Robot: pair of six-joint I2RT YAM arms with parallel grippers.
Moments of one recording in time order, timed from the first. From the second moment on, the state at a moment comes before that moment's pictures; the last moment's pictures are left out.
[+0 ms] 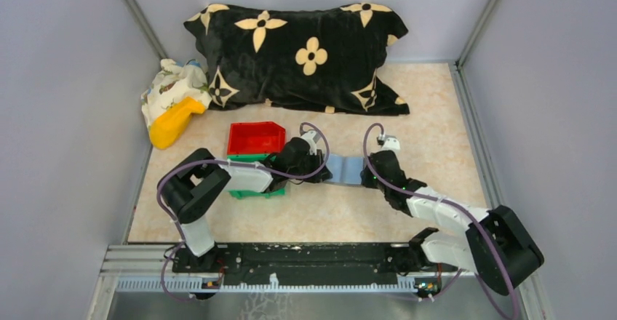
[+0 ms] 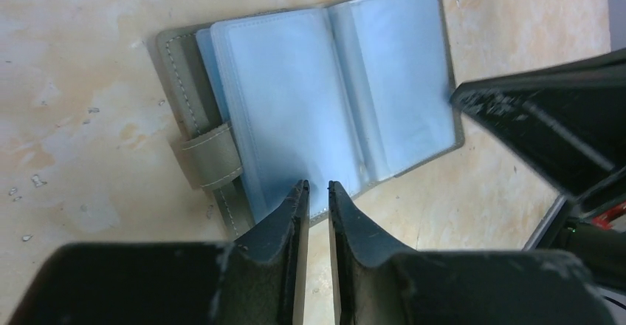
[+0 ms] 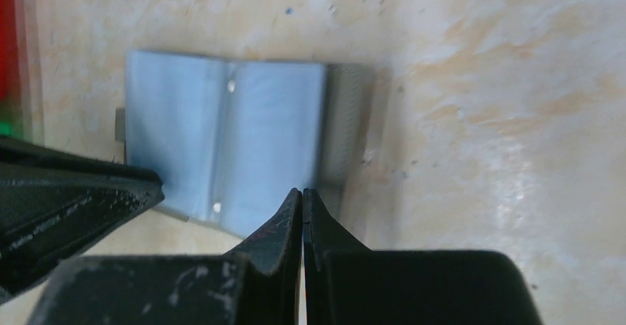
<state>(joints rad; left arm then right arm) -0.85 1.79 0.79 0.41 0.13 -0.66 0.60 1.14 0.37 0.08 0.22 0.61</state>
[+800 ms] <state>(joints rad) -0.85 1.82 0.79 0.47 0.15 -0.67 0.56 1.18 0.38 0.15 0.06 0.59</state>
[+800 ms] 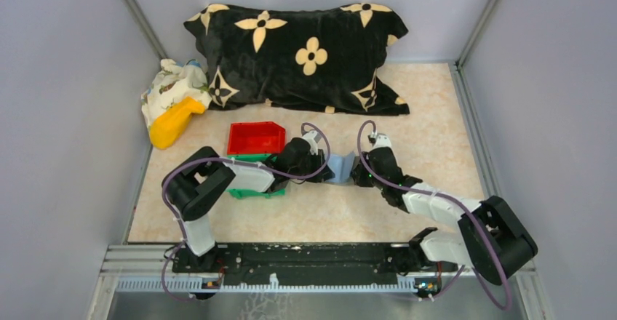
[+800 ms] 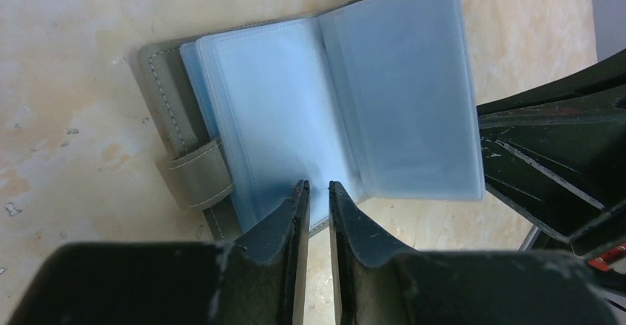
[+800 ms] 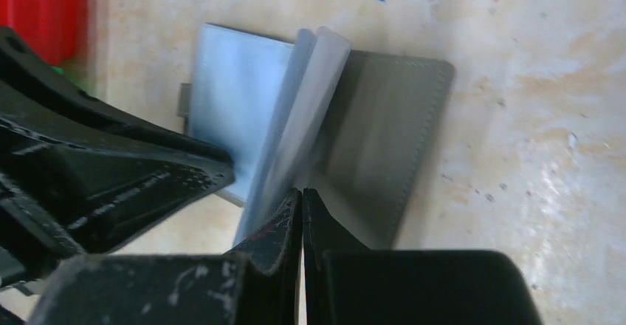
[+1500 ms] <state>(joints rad) -0.72 1.24 0.61 0.27 -0.03 -0.72 0.60 1.14 0.44 0.16 0.07 0.58</state>
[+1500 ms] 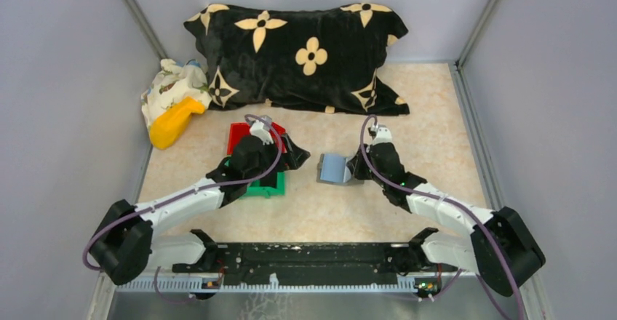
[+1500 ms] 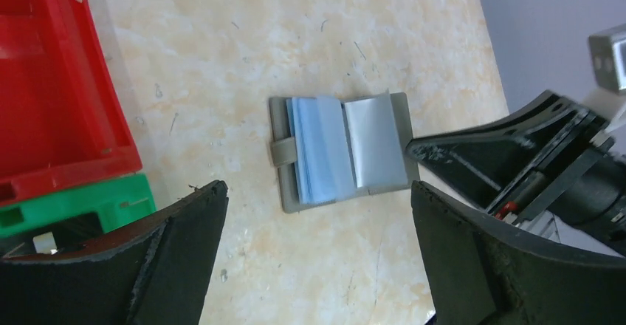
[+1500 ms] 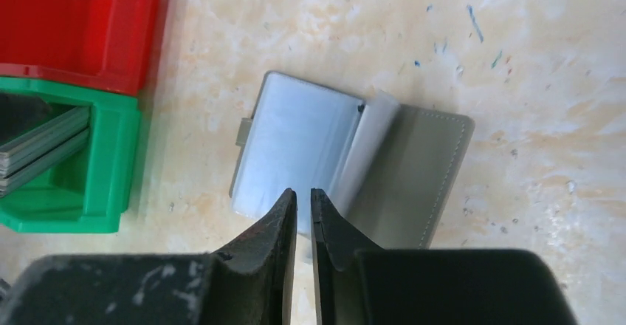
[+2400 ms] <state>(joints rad) -0.72 0.82 0.57 0.02 -0.20 -0.64 0.60 0.97 0.45 0.03 0.16 0.53</state>
